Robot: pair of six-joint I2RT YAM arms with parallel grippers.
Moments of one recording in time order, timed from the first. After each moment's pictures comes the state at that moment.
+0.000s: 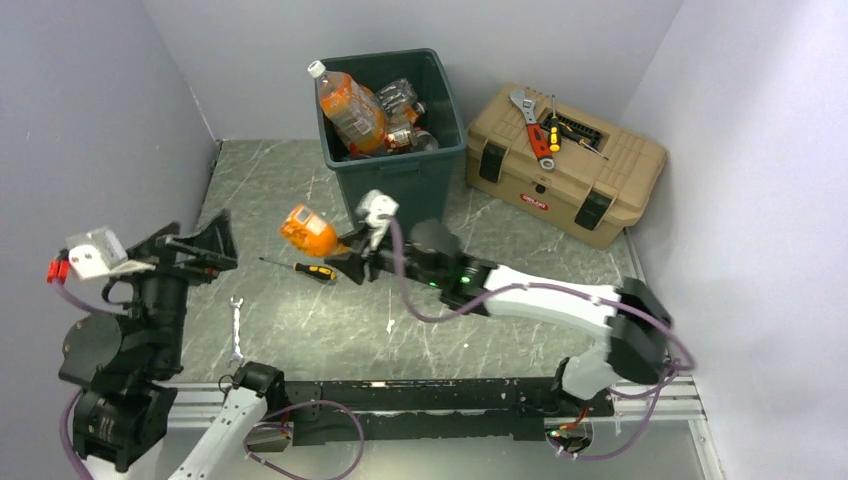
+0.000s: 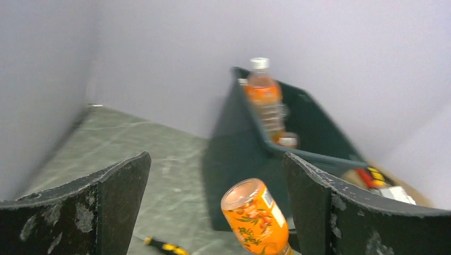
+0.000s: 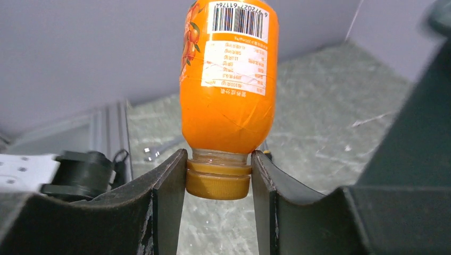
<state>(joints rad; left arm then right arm) -0.30 0.38 1.19 -0.57 -0.43 -0.32 1.11 1.58 1.15 0.40 -0.13 0.08</state>
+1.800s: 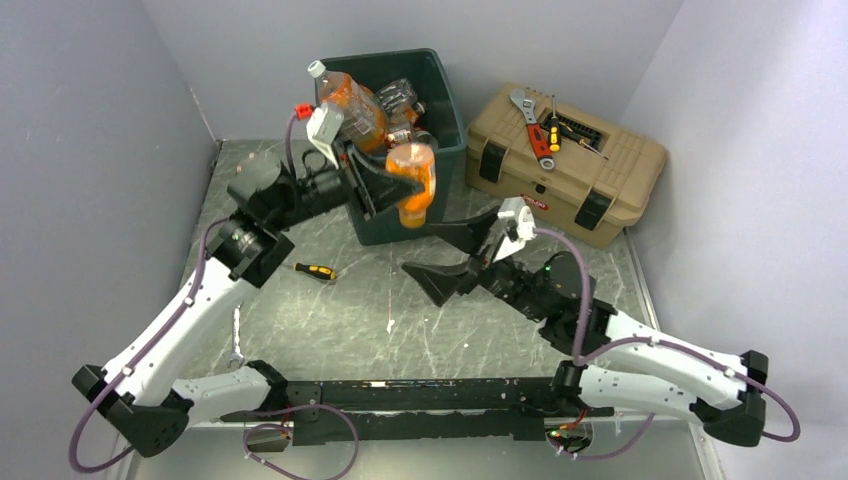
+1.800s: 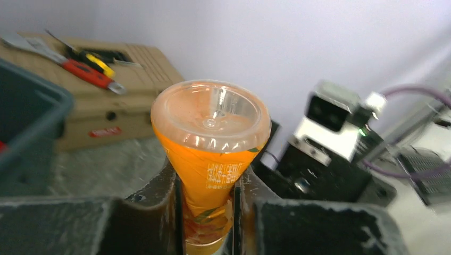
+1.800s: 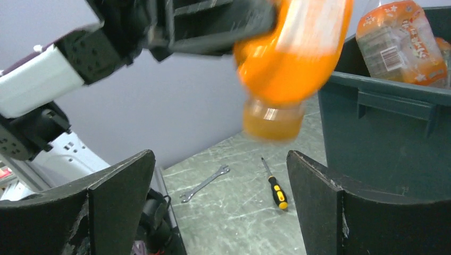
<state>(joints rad) -0.63 1.07 1.24 0.07 0.60 -0.61 1.11 0.87 0.81 0.39 0.06 0.25</state>
